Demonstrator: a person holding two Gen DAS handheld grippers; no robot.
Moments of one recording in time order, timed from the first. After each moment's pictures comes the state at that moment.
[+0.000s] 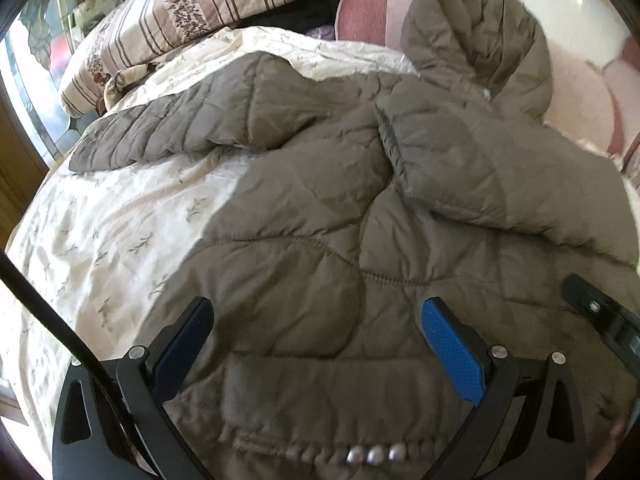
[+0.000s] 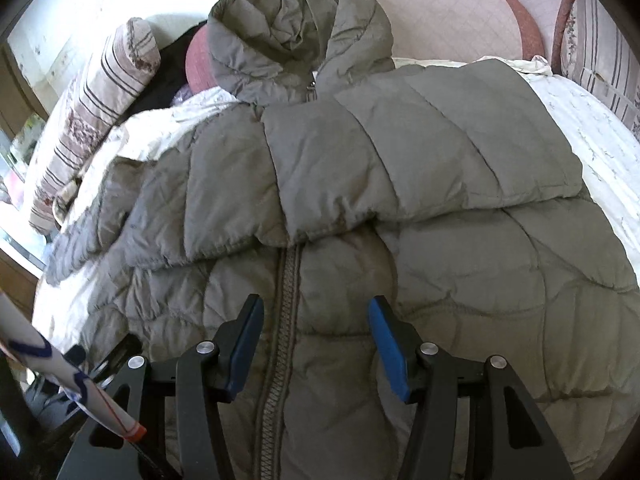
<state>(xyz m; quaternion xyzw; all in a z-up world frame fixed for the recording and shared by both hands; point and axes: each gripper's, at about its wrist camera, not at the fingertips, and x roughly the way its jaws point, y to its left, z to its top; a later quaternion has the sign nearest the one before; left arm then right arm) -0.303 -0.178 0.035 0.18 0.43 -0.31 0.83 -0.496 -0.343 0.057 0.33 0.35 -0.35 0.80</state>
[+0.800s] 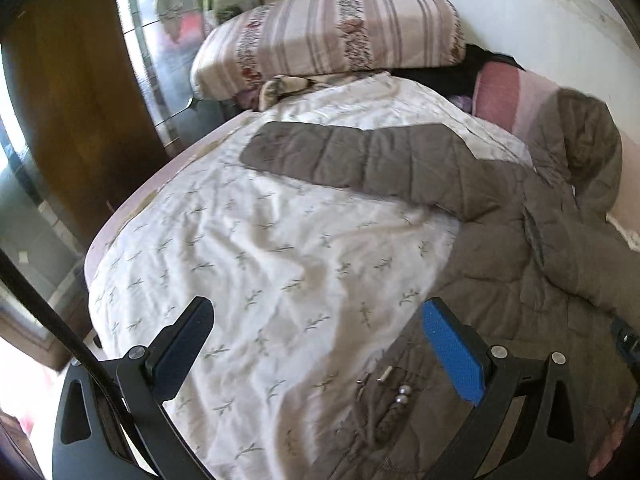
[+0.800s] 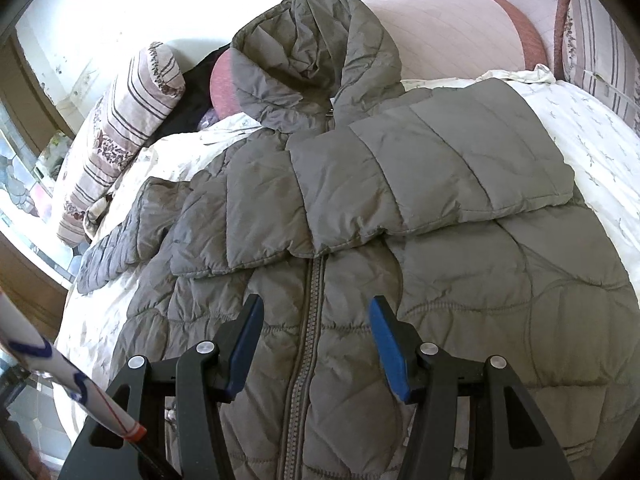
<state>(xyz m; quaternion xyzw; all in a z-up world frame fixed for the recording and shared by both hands) -0.246 -0.010 0.137 0.11 0.41 -0.17 0.89 -0.516 -0.326 0.082 0.34 0.31 -0.33 0.82</state>
